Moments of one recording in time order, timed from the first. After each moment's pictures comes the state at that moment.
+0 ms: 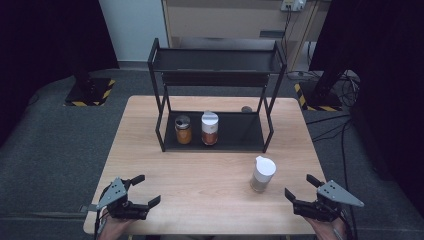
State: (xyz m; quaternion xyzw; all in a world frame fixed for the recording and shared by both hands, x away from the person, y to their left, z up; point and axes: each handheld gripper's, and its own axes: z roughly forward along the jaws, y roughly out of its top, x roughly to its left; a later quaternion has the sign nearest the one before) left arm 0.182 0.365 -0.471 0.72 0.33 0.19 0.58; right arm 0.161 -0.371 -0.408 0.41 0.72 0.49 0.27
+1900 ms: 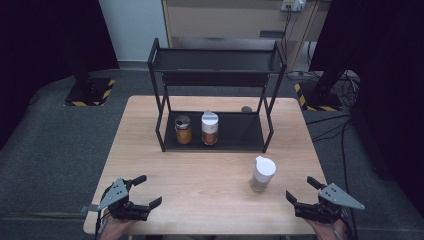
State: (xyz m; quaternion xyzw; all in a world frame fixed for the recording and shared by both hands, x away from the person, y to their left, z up) left arm 0.184 0.364 -0.471 0.72 0.32 0.18 0.59; right arm 0.162 -0.382 -0.426 0.40 0.72 0.50 0.27
